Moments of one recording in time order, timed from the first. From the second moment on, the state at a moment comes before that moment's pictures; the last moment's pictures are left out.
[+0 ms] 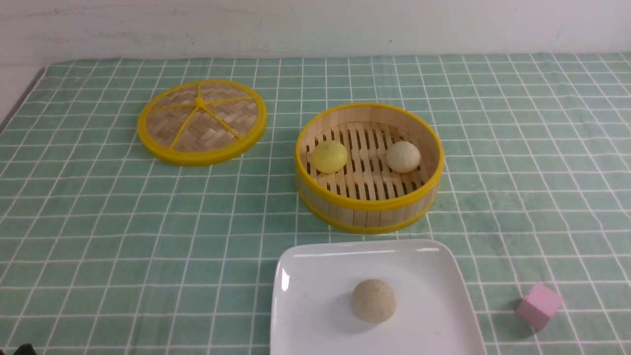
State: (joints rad) right arm 0.02 -0.01 0.01 -0.04 0.39 0.11; left arm 0.01 -0.01 0.02 0.13 0.38 -0.25
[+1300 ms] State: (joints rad) right arm 0.02 -0.01 -0.08 0.47 0.38 0.47; left arm 0.01 -0.01 -0.10 -0.56 0.31 -0.65
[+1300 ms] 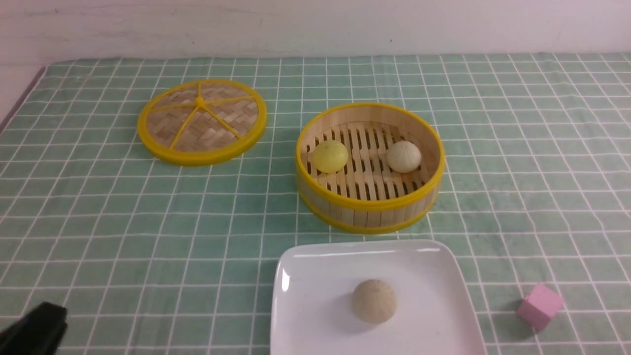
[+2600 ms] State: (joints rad) right arm 0.26 1.81 -1.49 0.52 1.13 -0.34; left arm 0.01 0.91 -0.74 -0.41 1.02 -0.08
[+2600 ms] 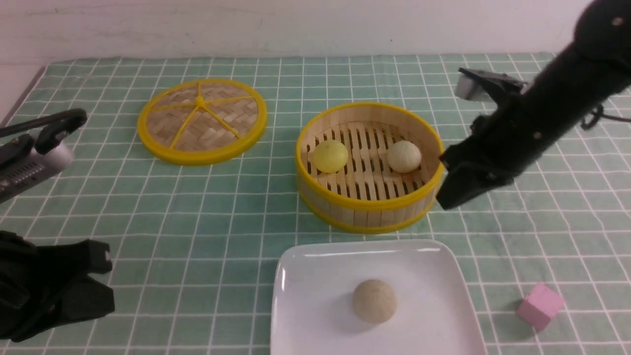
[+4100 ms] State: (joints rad) right arm 0.51 1.38 -1.16 0.35 0.90 -0.08; left arm 0.01 0.91 -0.74 -0.41 1.06 -0.08
